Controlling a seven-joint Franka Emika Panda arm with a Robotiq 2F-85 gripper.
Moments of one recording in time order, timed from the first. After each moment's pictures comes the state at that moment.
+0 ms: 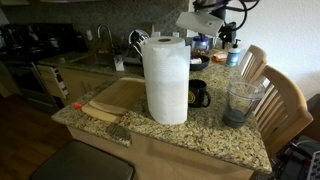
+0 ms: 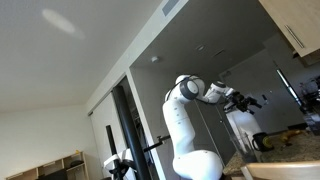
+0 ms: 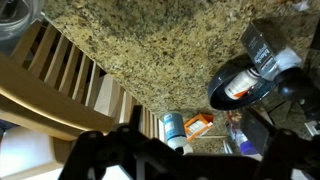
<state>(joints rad) 0.29 0.01 0.14 -1.78 -0.63 1.70 2.02</state>
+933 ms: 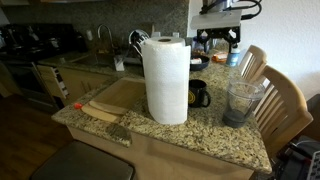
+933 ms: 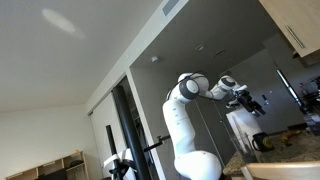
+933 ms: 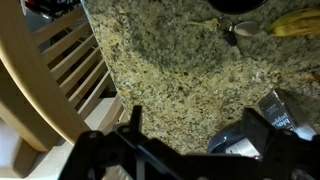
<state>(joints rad) 0.18 0.01 0.12 -1.79 -0.38 1.73 1.54</state>
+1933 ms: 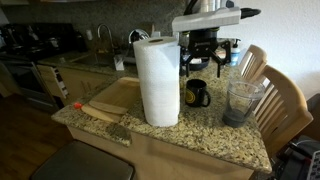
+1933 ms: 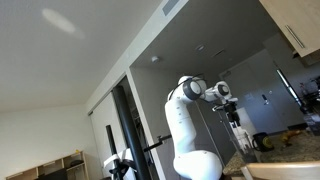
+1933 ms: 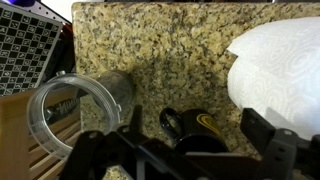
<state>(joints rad) 0.24 0.06 0.20 -1.77 0.04 1.71 1.43</state>
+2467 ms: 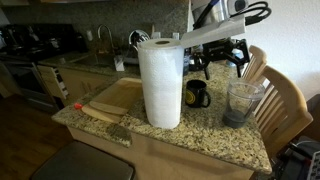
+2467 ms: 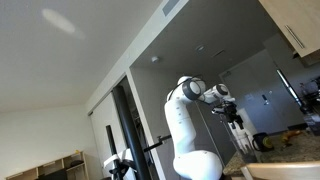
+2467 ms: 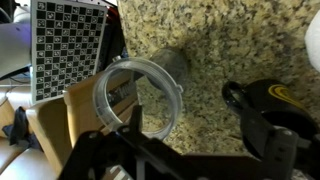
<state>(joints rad) 0.25 0.05 0.21 -1.79 -0.10 1.50 1.63</state>
